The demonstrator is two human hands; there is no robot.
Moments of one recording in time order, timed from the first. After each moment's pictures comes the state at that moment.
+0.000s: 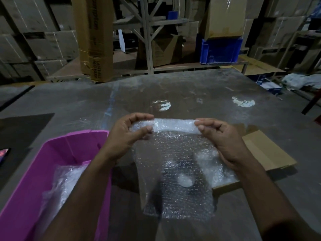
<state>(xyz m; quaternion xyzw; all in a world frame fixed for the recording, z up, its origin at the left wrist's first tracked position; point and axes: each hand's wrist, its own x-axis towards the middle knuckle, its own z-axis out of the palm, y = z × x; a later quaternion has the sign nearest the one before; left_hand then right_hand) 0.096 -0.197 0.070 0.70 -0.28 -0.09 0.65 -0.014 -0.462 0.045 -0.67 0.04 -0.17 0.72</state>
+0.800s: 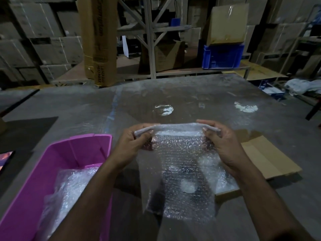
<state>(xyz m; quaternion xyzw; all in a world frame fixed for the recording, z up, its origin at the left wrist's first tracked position) 0.096 -0.202 0.056 0.68 -0.27 -0.10 0.67 -0.013 -0.447 0.054 -0.66 0.06 -0.19 0.72</state>
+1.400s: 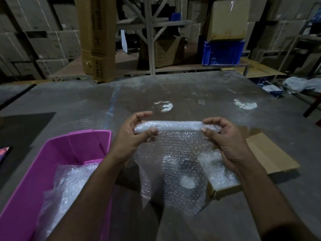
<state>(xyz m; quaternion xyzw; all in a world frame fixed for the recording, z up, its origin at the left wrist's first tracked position) 0.092 -0.202 0.057 0.64 -0.23 -0.10 0.73 -0.014 -0.450 0.054 -0.63 0.08 -0.19 0.75</state>
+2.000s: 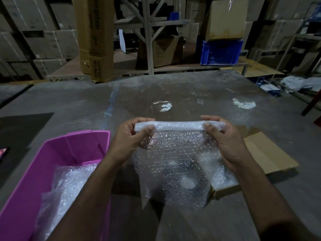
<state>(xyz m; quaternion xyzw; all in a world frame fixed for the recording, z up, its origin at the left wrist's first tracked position) 0.096 -0.199 0.053 0.65 -0.22 -0.11 0.72 -0.012 -0.446 0.054 -0.64 0.08 -0.21 0.73</state>
